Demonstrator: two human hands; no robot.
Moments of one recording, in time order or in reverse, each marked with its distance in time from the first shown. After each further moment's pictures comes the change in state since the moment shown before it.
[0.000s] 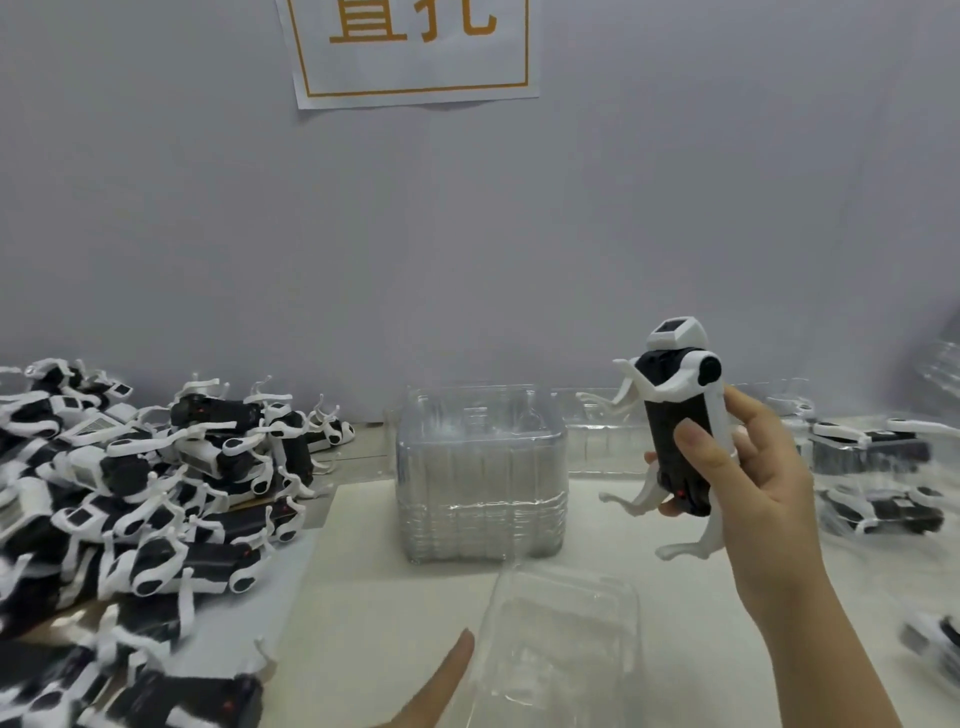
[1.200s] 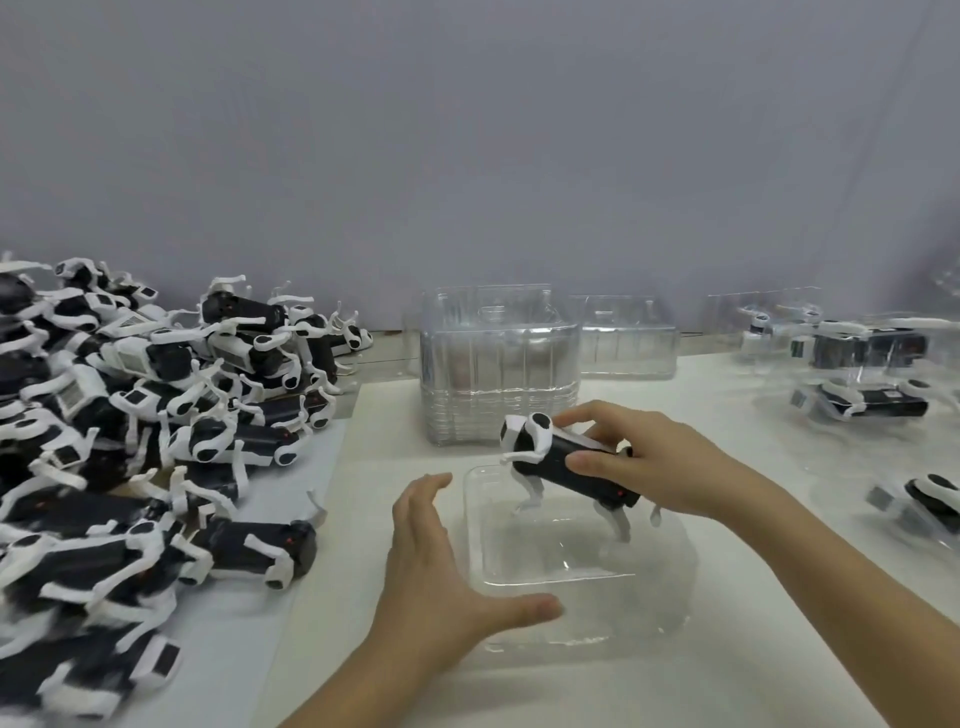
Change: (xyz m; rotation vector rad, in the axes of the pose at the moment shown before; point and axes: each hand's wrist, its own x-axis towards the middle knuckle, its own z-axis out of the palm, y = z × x) left_hand -0.025 0.007 0.061 0.056 0.140 -0.090; right_hand -0.025 0.030 0.012 -0.902 -0.829 0.186
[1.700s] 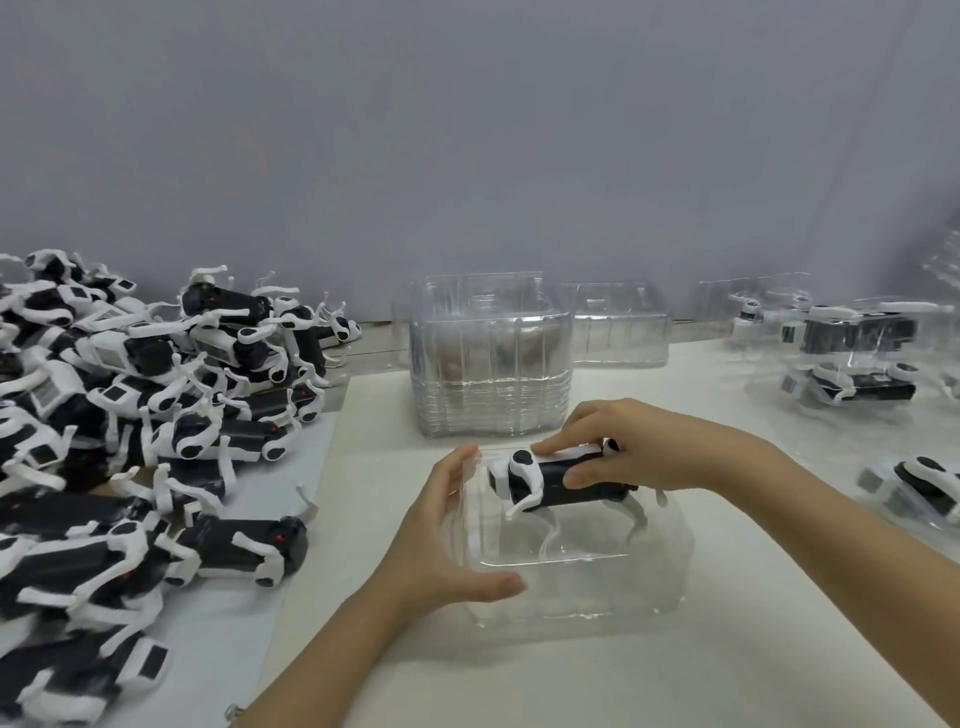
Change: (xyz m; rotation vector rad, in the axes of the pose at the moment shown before) left_hand 0.031 -0.011 -0.008 -0.294 -0.269 0.141; right_hand 0.019 0.010 -0.005 -0.154 -0.214 -0.142
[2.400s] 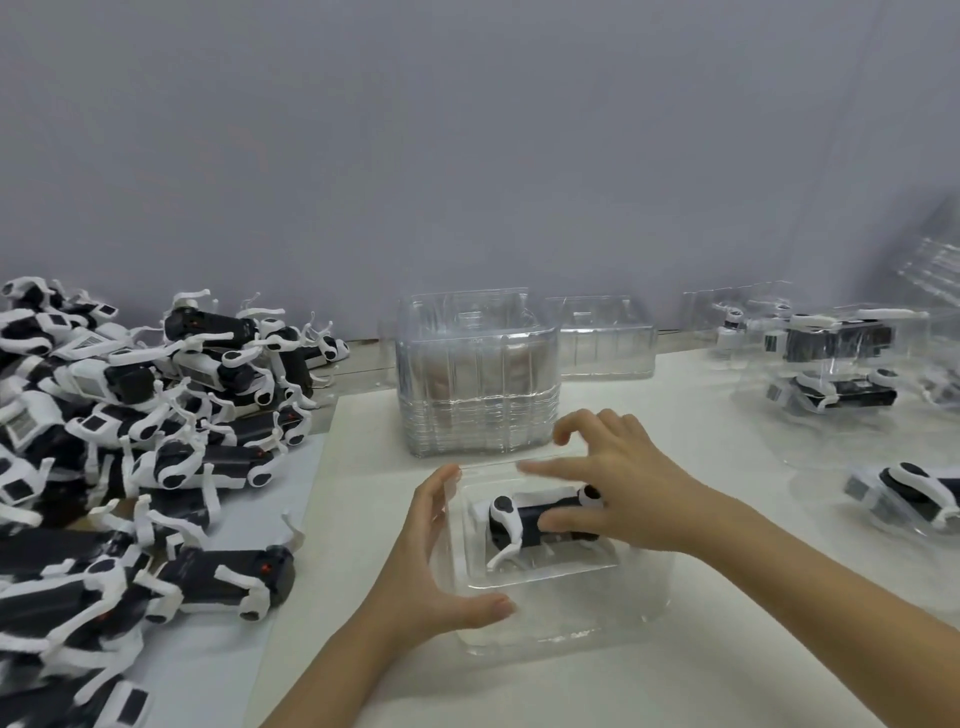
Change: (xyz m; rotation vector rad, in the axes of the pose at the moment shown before) left_hand -0.003 -0.007 0.000 -0.011 -0.008 0.009; right_hand -0.011 0.004 0.036 -0.321 0.377 -0.111
